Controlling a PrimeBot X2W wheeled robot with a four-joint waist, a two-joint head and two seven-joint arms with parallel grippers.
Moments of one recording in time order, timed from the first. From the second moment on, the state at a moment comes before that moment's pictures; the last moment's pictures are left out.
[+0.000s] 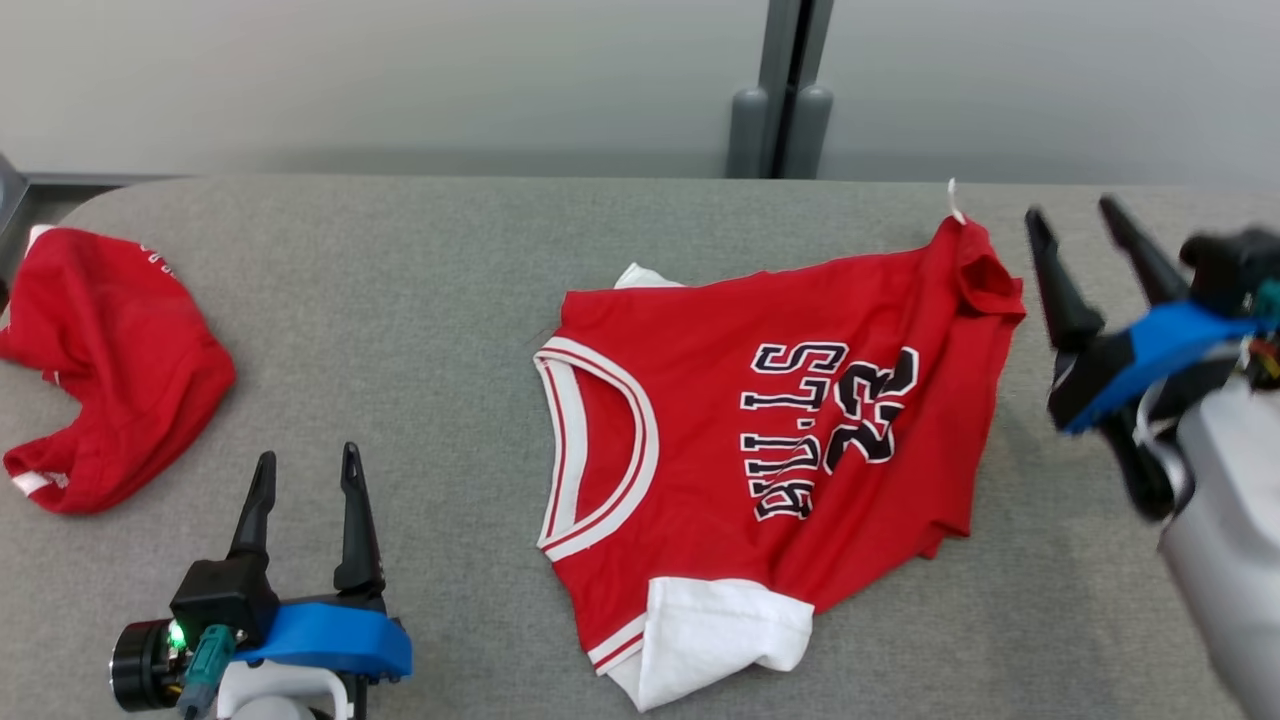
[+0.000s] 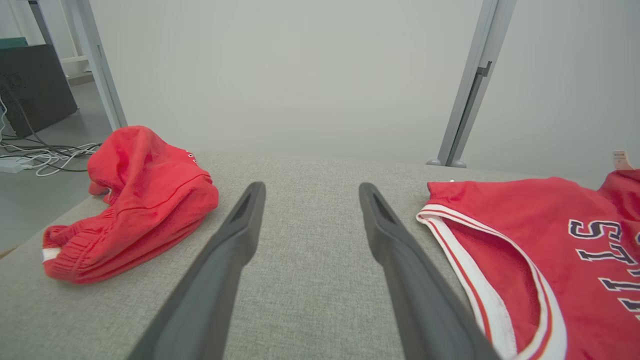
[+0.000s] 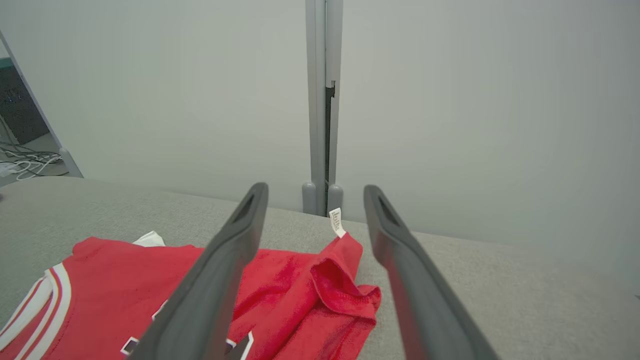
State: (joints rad) left arm -0.11 0.05 0.00 0.29 -0.12 -0.02 -0.26; right arm -0.75 -0.38 0.37 0.81 0.51 0.13 -0.26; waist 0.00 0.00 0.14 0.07
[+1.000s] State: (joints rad) left arm -0.07 0.06 0.03 0.33 -0.07 -0.05 -0.26; right arm 0.00 -0.06 0.03 0.25 0.23 0.13 -0.26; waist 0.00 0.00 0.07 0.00
